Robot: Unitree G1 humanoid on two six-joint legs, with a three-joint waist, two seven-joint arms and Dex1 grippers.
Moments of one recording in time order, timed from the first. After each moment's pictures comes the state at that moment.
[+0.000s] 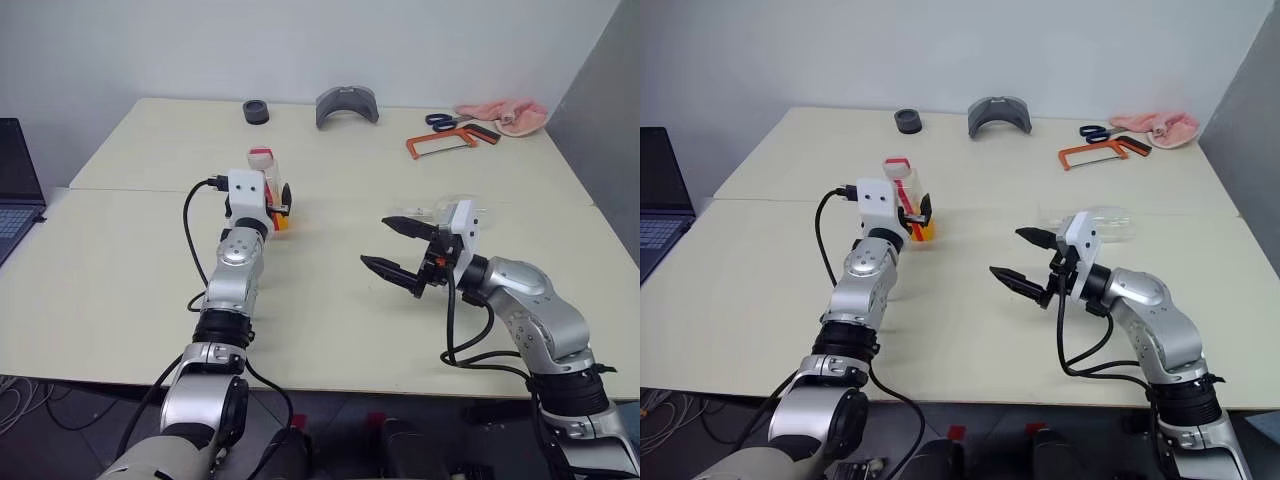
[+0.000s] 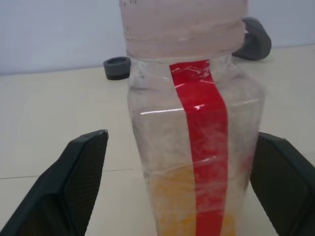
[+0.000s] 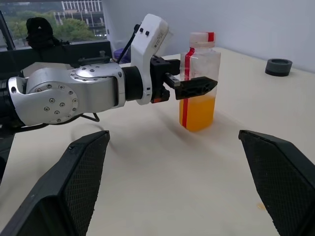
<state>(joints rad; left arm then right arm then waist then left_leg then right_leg) -0.76 0.19 0.10 0.55 -0.02 0.07 0.01 -0.41 -0.44 0.06 -0.25 0.48 0.43 0.80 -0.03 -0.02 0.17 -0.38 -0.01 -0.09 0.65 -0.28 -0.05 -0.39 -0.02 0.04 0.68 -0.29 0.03</state>
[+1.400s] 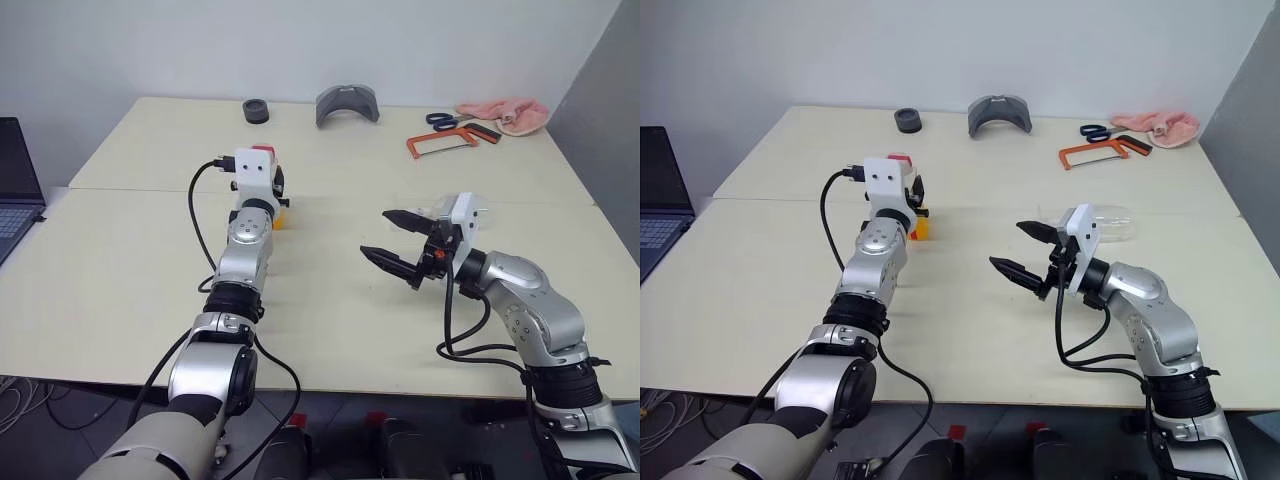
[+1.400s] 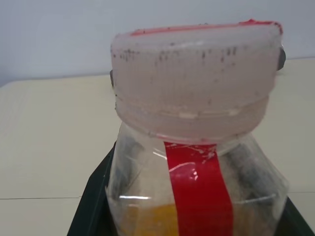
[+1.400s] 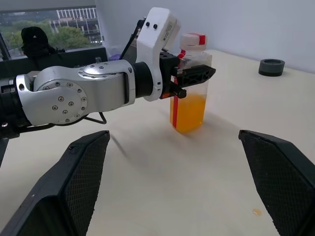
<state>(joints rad) -0.90 0.18 0.11 0.72 -0.02 0.01 0.05 -0.43 -0.42 0.05 -0.22 0.49 0.44 0.79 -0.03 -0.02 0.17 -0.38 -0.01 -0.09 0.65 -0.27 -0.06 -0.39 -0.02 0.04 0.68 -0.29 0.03</state>
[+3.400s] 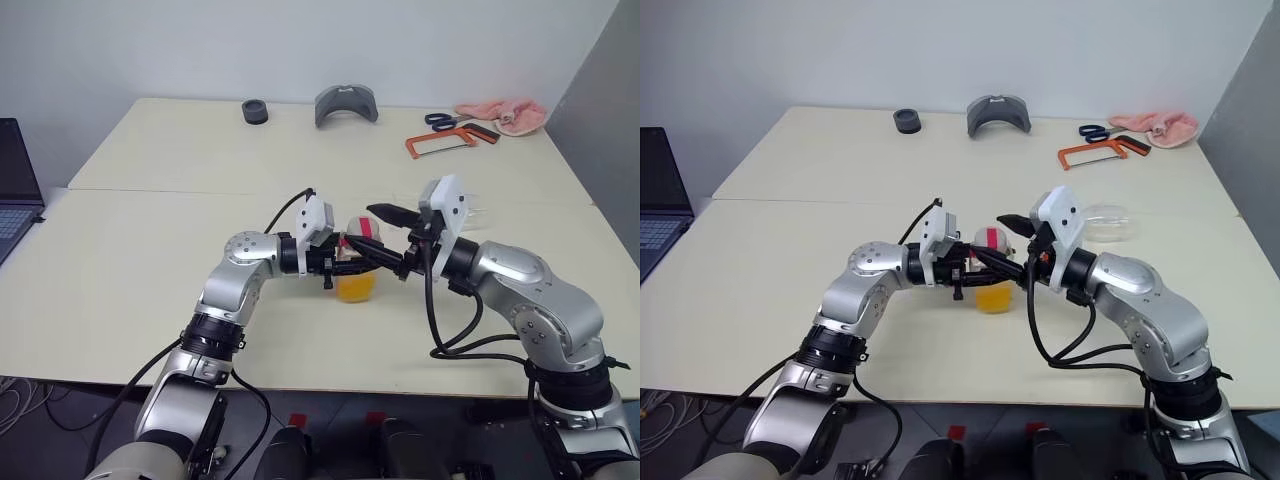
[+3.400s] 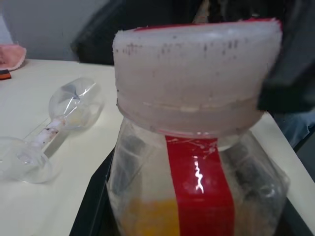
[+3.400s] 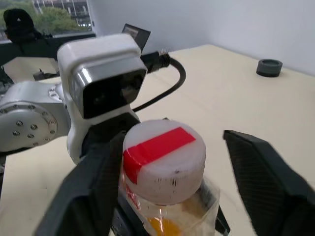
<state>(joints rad) -0.67 0.32 -0.16 0.24 -0.33 0.20 -1.19 -0.50 -0.45 0.10 -0.48 0.57 0.74 0.55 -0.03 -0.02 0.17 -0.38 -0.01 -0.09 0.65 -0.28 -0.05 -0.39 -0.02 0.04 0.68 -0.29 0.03</state>
